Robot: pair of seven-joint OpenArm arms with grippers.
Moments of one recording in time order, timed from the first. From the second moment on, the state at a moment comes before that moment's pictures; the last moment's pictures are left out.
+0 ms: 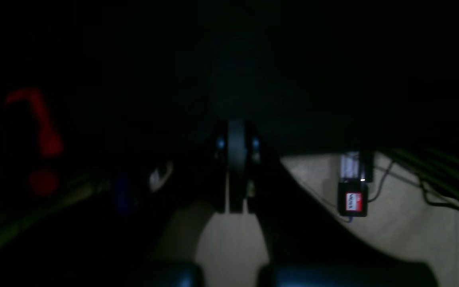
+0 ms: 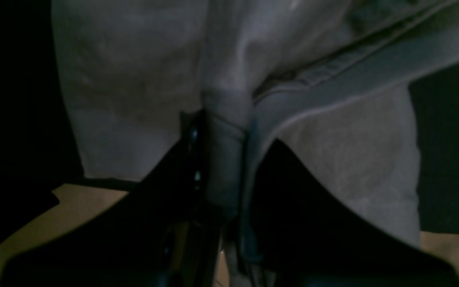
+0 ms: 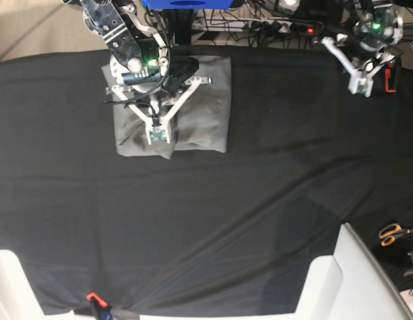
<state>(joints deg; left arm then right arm) 33.6 -10.8 -28.0 97.6 -4.0 -25.5 38.5 -13.3 2.8 -31.3 101.9 -0.1 -25.1 -62.7</state>
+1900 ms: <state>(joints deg) 33.7 -11.3 -29.4 98.3 -4.3 -25.8 38.6 -16.8 1.1 -22.8 107.7 -0.9 13.0 -59.6</state>
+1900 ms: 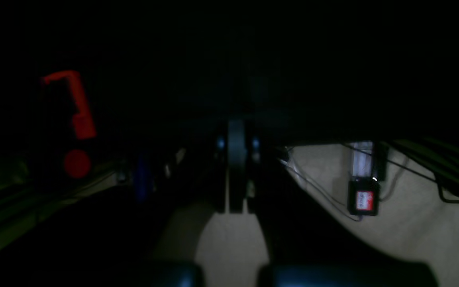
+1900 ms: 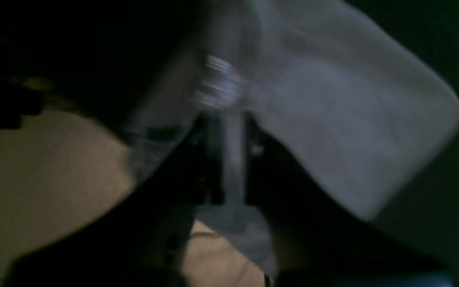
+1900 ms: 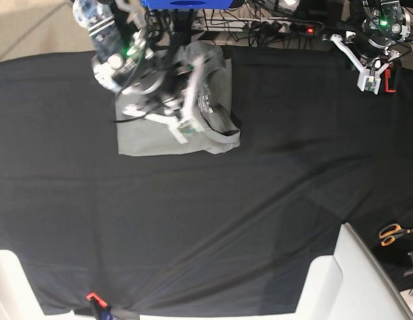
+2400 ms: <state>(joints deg) 30.3 -8.3 -25.3 94.0 -31.3 -37.9 38.6 -17.1 1.8 0.3 106.0 -0.5 13.4 -59.3</state>
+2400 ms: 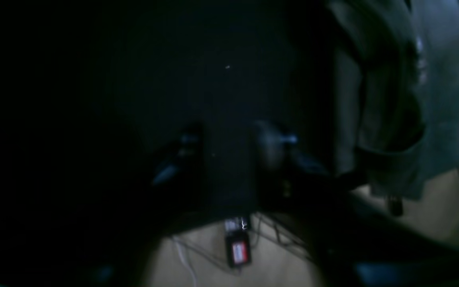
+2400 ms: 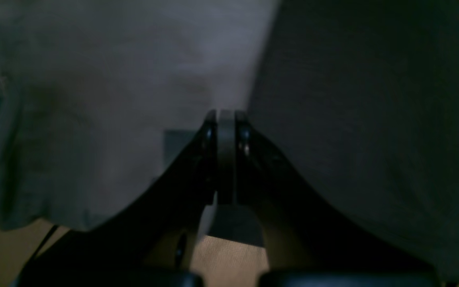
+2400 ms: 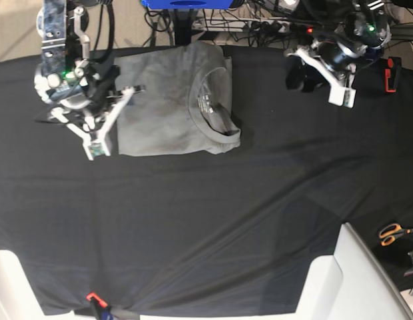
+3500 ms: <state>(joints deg) 13.5 -7.2 -3.1 66.7 -46.8 -42.3 35.8 -17.1 4.7 0.6 105.9 -0.1 13.6 -59.1</state>
